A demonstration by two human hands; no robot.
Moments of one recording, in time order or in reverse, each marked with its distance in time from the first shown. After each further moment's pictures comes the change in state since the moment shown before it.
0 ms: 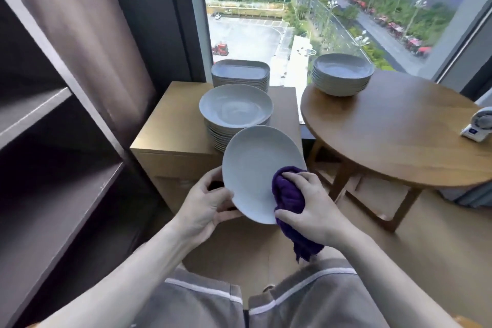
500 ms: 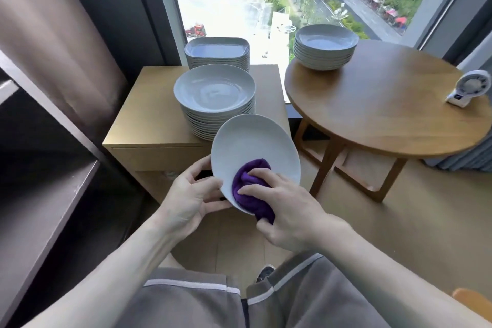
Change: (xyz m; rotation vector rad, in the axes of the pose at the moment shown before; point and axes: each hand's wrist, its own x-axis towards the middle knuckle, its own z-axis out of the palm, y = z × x) left_hand 0.016 -0.002 -0.008 0.022 -0.119 -0.018; right_hand -0.011 -0.027 0.019 -0.332 -0.120 -0.316
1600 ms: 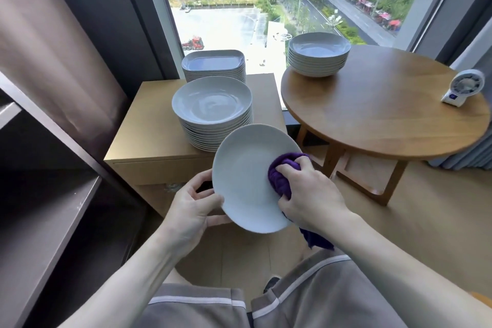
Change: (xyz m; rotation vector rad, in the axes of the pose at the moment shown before) left_hand -0.009 0.002 0.006 0.113 0.017 0.029; right_hand 0.010 0.025 -0.013 -0.163 0.150 0.423
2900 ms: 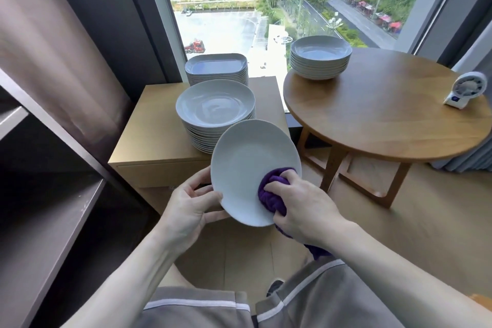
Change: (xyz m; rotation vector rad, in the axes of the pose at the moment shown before) left_hand 0.004 0.010 -0.011 -0.040 -0.017 0.010; right_hand -0.010 -0.011 0.009 0.027 -0.056 -0.162
